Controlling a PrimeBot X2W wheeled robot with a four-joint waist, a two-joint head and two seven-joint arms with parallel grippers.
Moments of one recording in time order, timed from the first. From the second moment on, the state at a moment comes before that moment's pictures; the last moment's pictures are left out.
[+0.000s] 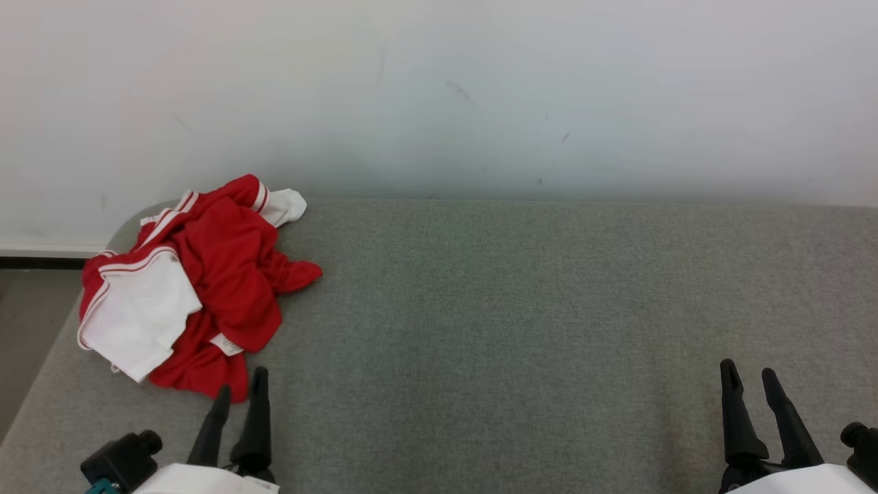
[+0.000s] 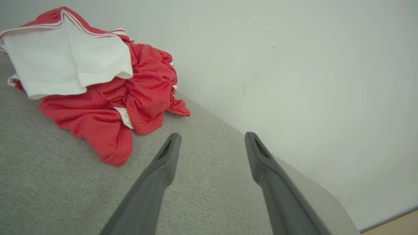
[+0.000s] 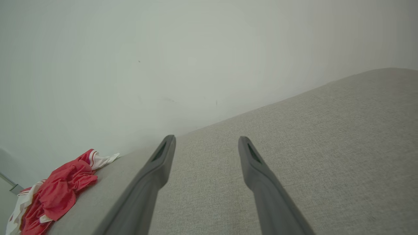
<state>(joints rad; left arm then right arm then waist) -0.06 0.05 0.01 0.20 -0.65 -0.12 -0.12 -0.04 -0.06 0.02 0.16 0.61 0.13 -0.12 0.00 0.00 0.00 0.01</state>
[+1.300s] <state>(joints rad) -0.04 0.10 -0.05 0.20 -0.24 -0.12 -0.21 0.00 -0.06 -0.02 0.18 0.24 0.13 -0.21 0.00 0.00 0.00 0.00</state>
